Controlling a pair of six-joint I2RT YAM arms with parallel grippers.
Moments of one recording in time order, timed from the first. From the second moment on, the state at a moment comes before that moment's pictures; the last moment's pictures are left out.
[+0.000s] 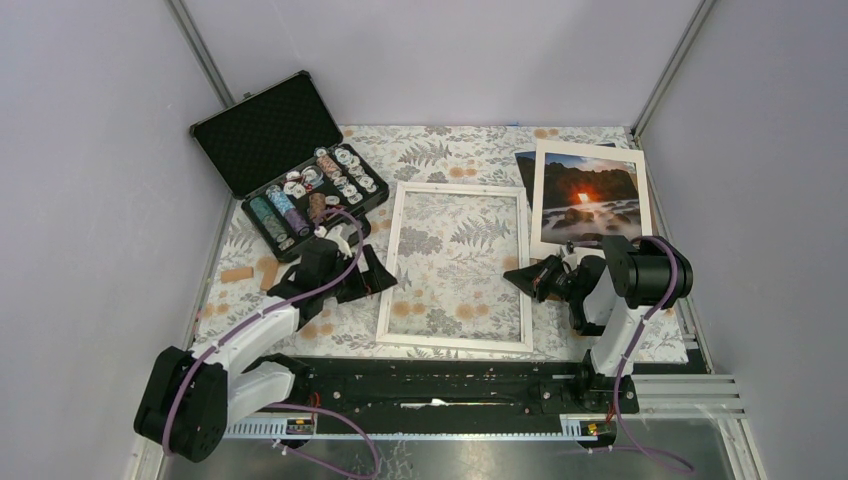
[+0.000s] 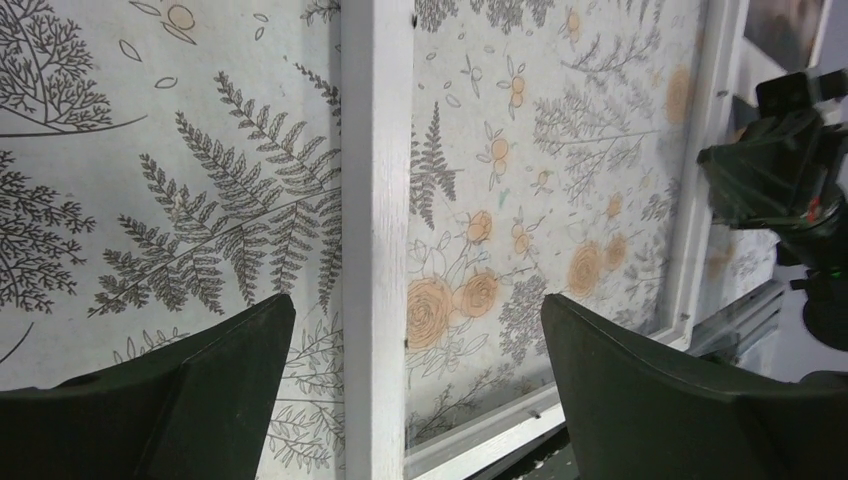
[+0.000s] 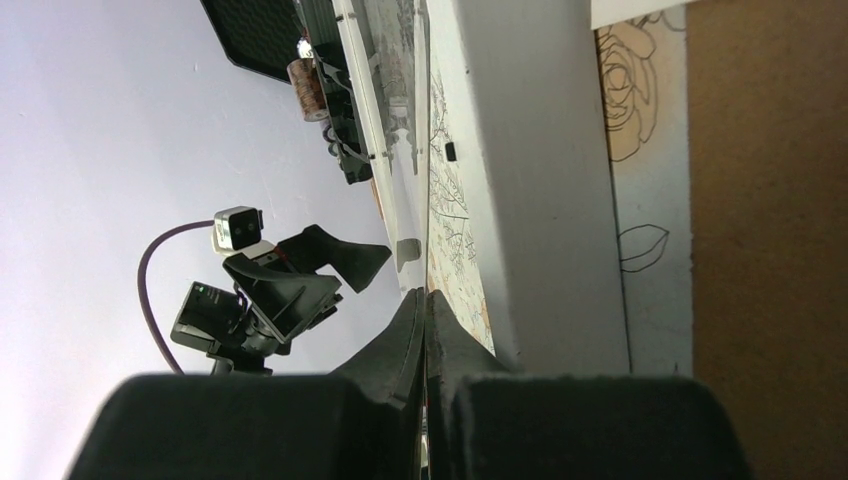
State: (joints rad) left arm -0.39 1.05 0.42 -0.09 0.27 -0.69; right arm -0.02 1.89 0.16 1.30 -0.86 1.28
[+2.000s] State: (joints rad) left arm -0.27 1.30 0.33 0.23 0.47 -0.82; right arm 0.05 1.63 0.21 1.00 -0.79 1.04
